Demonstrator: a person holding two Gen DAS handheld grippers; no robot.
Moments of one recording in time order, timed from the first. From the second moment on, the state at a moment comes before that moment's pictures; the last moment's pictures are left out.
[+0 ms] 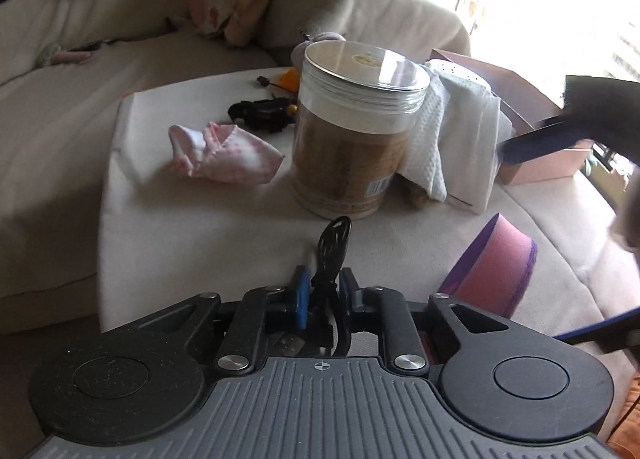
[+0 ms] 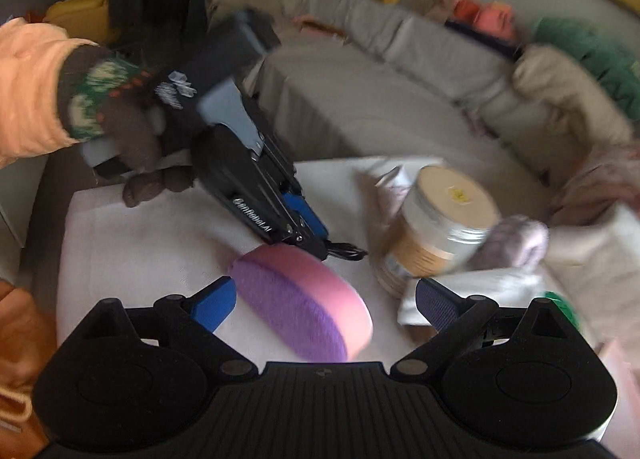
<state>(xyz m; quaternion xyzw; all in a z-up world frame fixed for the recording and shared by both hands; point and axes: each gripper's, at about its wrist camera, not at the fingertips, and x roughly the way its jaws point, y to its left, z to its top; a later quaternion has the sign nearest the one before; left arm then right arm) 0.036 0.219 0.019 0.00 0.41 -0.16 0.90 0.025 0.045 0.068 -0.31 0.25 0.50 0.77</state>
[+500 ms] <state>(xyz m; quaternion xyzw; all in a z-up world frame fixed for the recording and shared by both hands) 0.018 0.200 0.018 0.04 0.38 -0.13 0.92 0.030 0.003 0.099 -0.21 0.37 0.44 0.79</state>
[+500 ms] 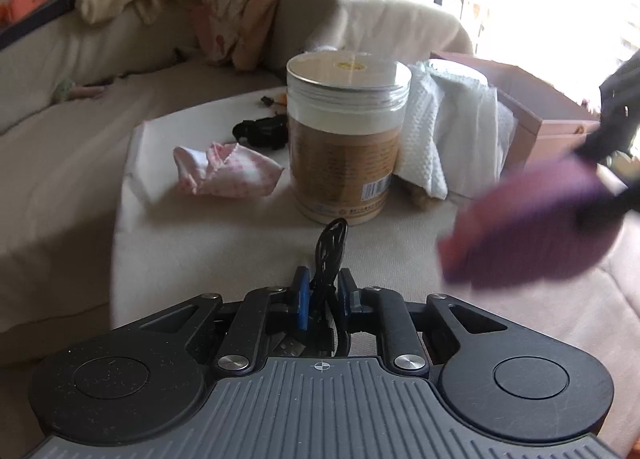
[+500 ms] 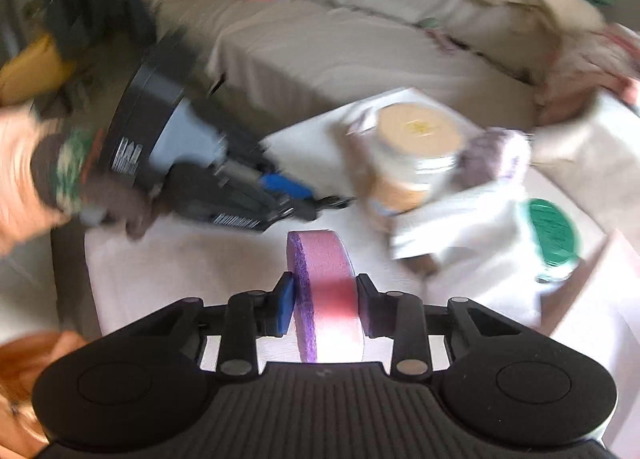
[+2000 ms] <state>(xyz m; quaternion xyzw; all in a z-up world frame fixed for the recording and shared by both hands) 0.142 0.255 0.123 -0.11 0.36 -0.08 0.92 0.121 -0.165 0.144 -0.04 0.33 0.21 0.92</state>
